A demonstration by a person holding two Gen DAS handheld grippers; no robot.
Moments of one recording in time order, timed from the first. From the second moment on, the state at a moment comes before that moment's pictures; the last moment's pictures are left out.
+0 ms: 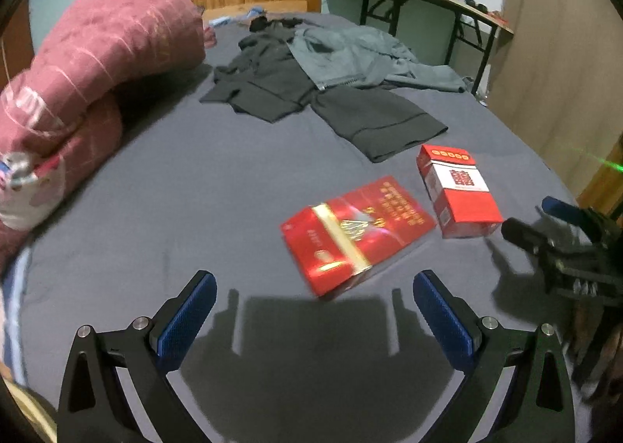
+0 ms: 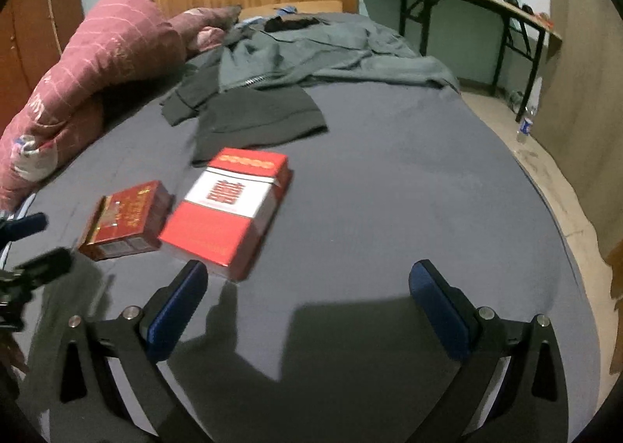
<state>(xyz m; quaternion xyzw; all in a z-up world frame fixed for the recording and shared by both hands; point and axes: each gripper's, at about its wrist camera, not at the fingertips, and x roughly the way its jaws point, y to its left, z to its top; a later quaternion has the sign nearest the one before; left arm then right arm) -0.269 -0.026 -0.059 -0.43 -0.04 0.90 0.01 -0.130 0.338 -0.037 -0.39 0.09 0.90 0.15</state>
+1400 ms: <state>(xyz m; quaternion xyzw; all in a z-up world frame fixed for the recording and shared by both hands) -0.257 -0.027 -0.103 -0.42 -0.02 0.90 0.08 -0.122 0.316 -0.052 -0.45 0.08 0.87 0.16</state>
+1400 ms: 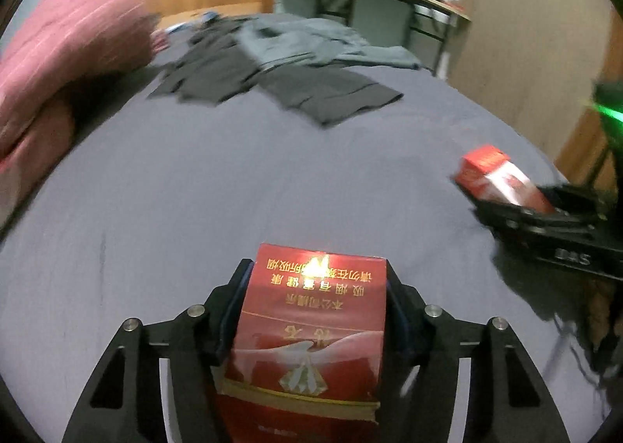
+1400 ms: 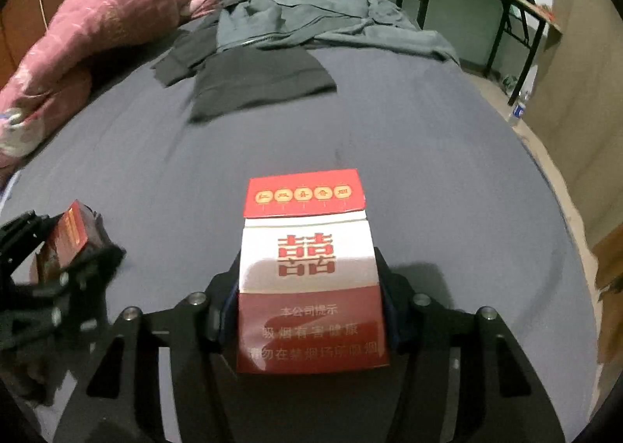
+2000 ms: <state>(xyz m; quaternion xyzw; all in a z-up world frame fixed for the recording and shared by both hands) -0.089 -0.073 -0.095 -0.44 -0.07 0.90 -0.02 -0.006 0.248 -0.056 -0.44 0.07 0.87 0.18</state>
